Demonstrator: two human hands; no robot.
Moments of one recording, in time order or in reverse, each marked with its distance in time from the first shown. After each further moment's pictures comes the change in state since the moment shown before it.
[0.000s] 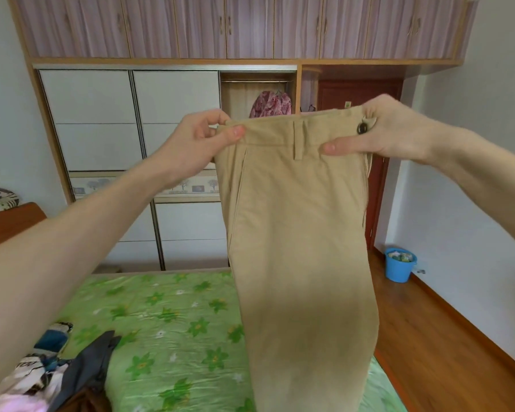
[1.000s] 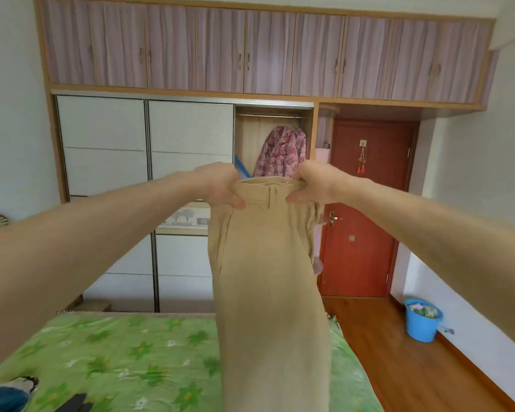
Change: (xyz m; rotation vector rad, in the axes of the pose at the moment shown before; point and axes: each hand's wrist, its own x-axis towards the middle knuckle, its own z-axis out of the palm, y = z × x) left_hand 0.166 -0.125 -0.031 1.092 -0.335 -0.309; right_hand 0.246 0.101 0.080 -0.776 -0.113 0.041
